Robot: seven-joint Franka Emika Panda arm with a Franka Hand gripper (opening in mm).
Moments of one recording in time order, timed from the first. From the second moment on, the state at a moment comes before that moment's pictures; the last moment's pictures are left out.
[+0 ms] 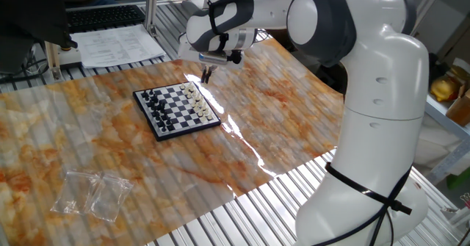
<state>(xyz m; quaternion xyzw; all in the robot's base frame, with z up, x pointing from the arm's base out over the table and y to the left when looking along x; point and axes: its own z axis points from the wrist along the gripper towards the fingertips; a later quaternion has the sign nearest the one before) 0.628 -0.093 0.140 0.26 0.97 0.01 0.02</state>
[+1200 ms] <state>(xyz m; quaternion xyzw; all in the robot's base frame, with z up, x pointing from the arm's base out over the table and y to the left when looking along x) 0.623 -0.058 0.133 0.29 0.96 0.01 0.02</state>
